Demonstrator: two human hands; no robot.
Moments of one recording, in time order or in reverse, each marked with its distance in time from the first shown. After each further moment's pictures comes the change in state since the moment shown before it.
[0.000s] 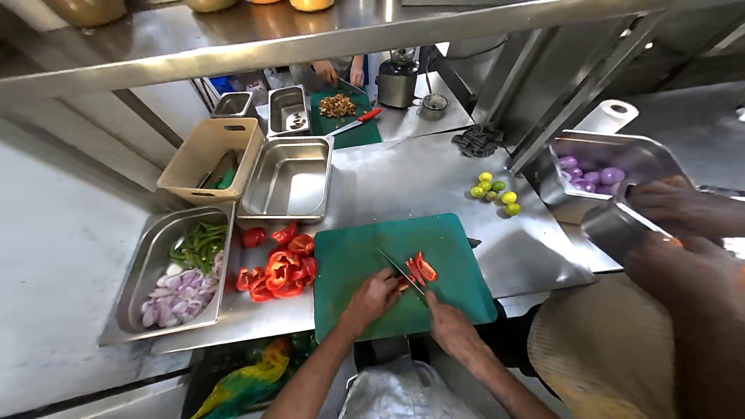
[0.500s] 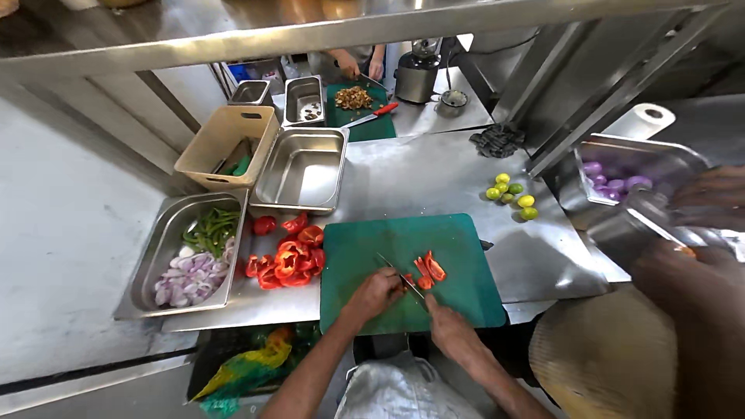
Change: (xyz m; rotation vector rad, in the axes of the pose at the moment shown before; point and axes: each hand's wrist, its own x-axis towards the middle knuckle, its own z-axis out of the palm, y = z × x) left_hand -0.009 -0.014 0.001 -0.076 0.098 0.100; right_hand -0.004 -0.014 -0.002 -0.052 -0.062 -0.029
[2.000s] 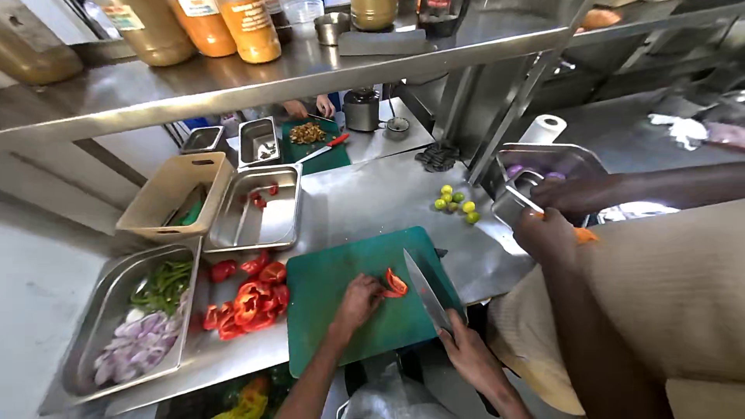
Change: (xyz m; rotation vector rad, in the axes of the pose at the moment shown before) left_hand 0.050 0.018 0.016 0.131 -0.043 -0.073; right_hand -0.047 0.093 0.005 0.534 0.293 0.081
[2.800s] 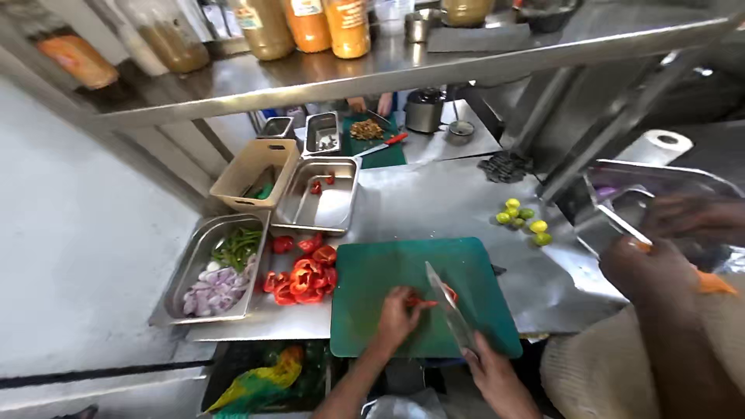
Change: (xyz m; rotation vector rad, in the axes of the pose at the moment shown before) left_hand -0.040 0.017 0.007 -0.283 0.336 -0.288; right_hand 0.000 -0.028 0.029 -0.064 -0.065 -0.147
